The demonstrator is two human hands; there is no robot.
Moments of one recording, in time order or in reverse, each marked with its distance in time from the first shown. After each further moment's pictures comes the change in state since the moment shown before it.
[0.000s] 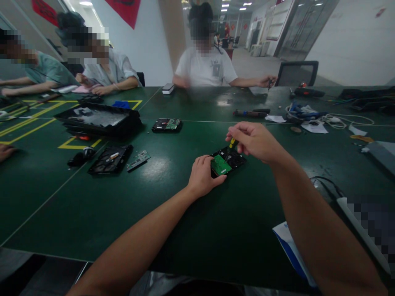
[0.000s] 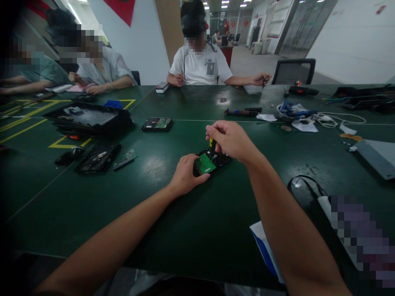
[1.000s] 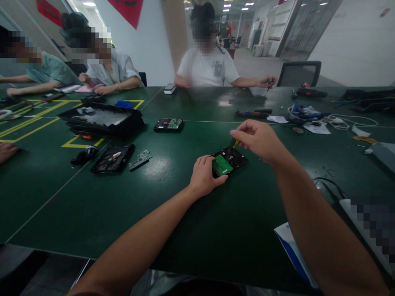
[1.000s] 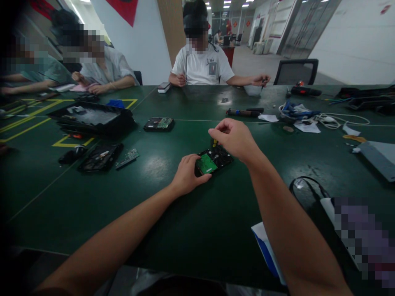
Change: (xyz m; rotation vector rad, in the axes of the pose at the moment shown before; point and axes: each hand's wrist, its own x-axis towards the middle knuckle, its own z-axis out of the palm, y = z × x) left_hand 0.000 0.001 -0.003 0.004 -0.011 -0.001; right_hand 0.004 0.006 0.000 -0.119 0.174 -0.009
